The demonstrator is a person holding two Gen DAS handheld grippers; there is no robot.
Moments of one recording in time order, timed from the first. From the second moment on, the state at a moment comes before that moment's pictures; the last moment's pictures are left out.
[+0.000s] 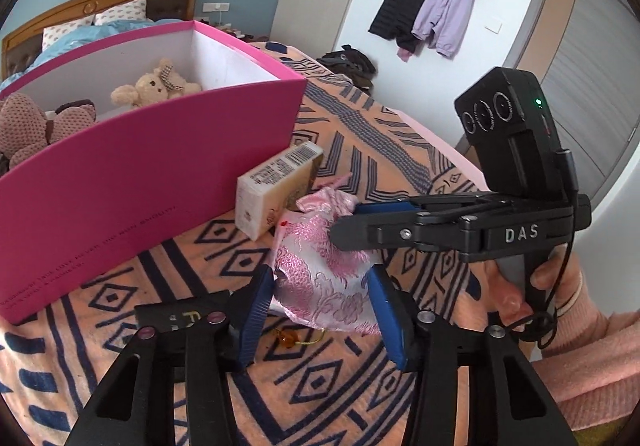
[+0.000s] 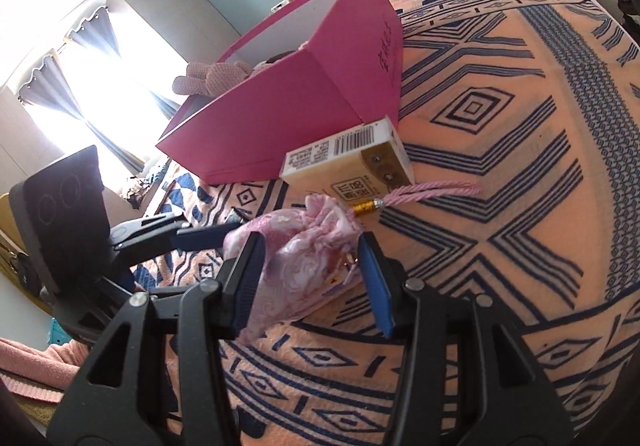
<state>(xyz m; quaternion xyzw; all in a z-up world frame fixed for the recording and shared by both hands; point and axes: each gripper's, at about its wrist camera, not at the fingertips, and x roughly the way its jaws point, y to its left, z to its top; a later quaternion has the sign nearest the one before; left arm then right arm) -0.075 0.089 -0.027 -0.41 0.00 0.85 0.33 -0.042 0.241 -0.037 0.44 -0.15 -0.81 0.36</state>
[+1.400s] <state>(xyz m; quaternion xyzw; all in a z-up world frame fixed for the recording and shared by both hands) -0.082 0.086 0.068 -0.30 -0.01 0.89 0.35 -0.022 0.233 0.094 0.26 -0.05 -0.88 0.39</state>
